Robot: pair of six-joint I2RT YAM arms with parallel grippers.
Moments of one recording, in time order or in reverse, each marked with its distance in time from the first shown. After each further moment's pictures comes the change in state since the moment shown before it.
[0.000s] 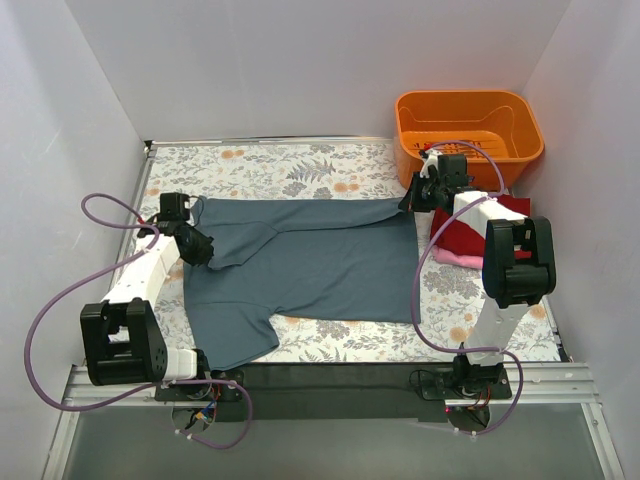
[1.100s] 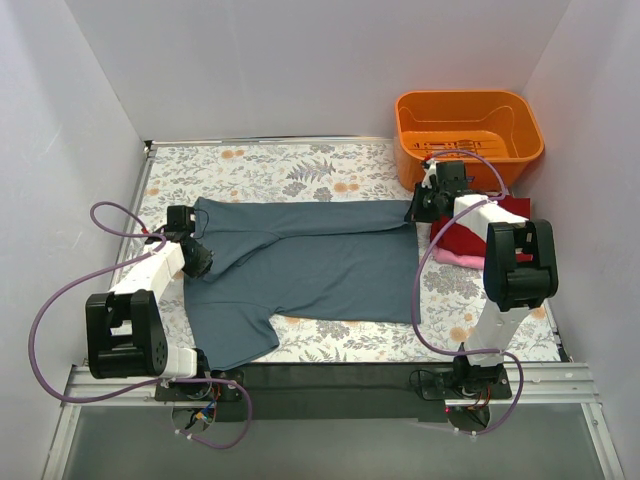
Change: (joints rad) left arm 0.000 0.037 -0.126 0.097 -0.105 0.058; right arm 0.003 -0.026 -0.035 -0.105 0.103 0.003
